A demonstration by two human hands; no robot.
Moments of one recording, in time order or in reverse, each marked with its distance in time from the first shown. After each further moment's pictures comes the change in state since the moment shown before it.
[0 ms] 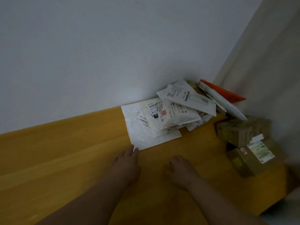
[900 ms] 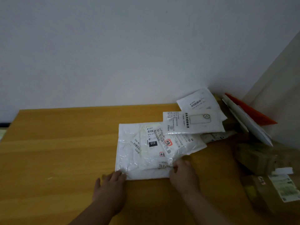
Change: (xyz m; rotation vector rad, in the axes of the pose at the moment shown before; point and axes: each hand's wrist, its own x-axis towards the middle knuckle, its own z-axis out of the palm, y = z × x) left_hand -0.077 0.001 0.065 -0.029 0.007 -0.373; right_hand 0.016 0.013 0.008 0.154 0.360 -0.078
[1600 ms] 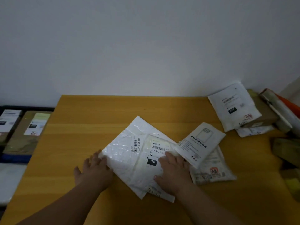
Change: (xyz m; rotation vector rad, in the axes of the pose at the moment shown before) left_hand -0.016 -0.205 -0.011 -0.102 -0.001 -0.327; right_hand -0.076 -0.151 0.081 -0.328 -0.364 -0.320
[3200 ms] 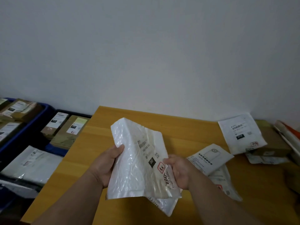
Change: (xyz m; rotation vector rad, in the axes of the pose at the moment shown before) left_hand -0.105 -0.010 -0.059 -1.955 -0.250 0.203; right_hand -0.033 -0.031 -0.072 1.396 -0.390 0.212
